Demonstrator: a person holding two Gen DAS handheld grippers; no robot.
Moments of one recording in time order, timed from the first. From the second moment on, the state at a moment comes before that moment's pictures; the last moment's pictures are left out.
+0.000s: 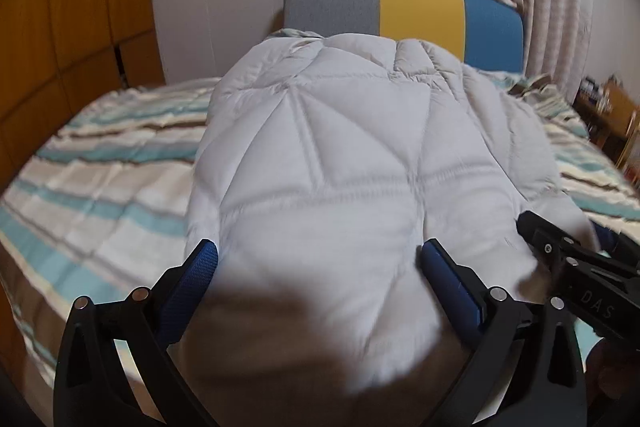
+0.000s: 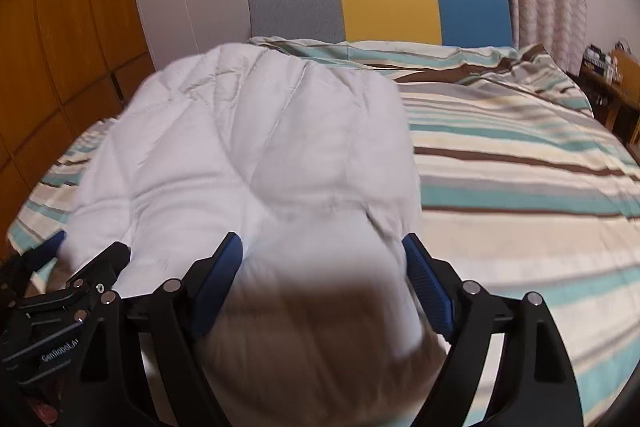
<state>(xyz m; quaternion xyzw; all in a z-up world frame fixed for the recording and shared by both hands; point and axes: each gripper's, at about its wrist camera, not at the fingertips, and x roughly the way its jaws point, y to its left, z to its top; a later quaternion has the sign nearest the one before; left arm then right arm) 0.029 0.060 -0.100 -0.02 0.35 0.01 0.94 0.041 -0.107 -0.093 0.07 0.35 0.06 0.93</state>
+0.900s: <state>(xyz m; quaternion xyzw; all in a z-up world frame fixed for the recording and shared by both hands) -0.091 0.075 -0.068 0.01 0.33 0.01 0.94 -0.086 -0.092 -0.061 0.03 0.36 0.10 0.93</state>
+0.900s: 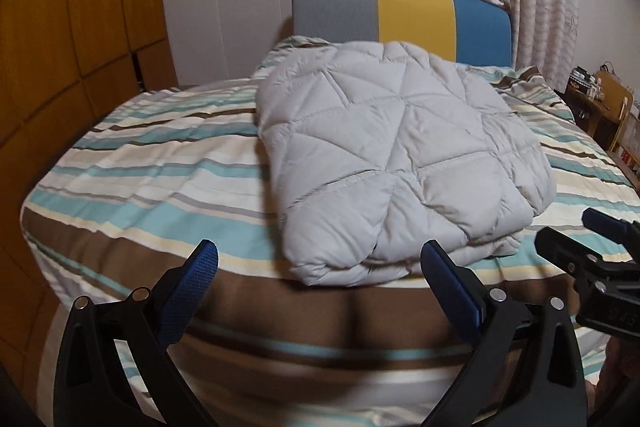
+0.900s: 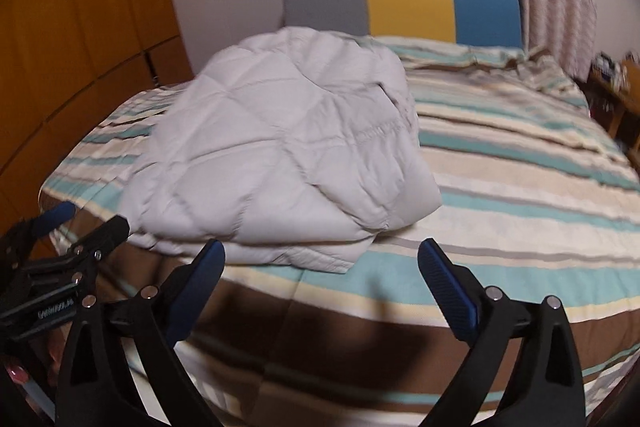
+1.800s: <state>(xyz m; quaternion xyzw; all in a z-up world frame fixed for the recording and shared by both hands) -0.137 0.084 -0.031 -0.02 0.28 0.02 0.96 -0.131 -0.098 -0.016 0.04 0.31 0.12 0.94</state>
